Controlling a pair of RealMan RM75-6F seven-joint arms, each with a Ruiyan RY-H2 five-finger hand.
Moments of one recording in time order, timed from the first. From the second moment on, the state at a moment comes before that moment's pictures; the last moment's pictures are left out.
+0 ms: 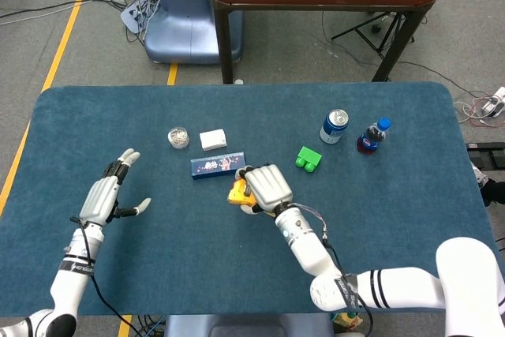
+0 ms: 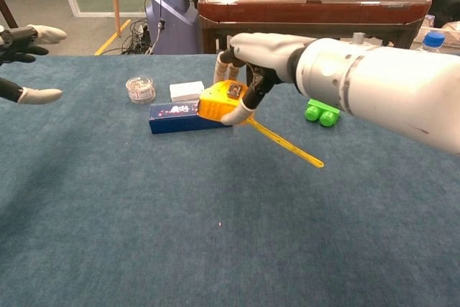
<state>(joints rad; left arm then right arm) -0.41 -1.35 -0.29 -1.72 1.16 1.10 -0.04 0.98 -1.66 0.32 -1.75 -0.61 1.09 -0.84</state>
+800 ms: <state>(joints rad) -0.55 -1.53 -0.30 -1.64 1.09 1.04 -0.07 1.13 -1.87 0.38 -1.55 -0.53 1.17 -0.85</state>
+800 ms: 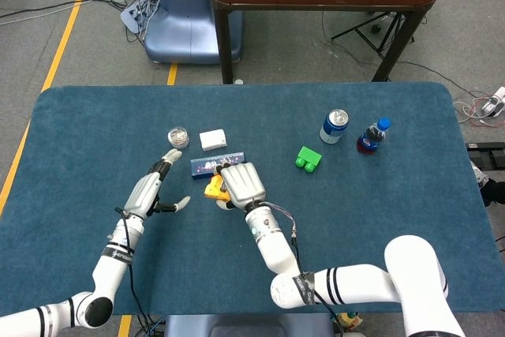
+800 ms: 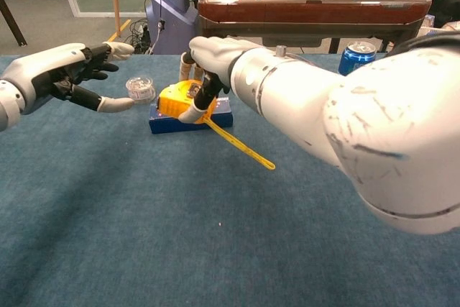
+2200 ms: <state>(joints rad) -0.59 -1.57 -0.30 -1.57 1.03 1.04 -0.08 1.14 -1.94 0.39 -1.48 -0.55 1.17 -0.84</state>
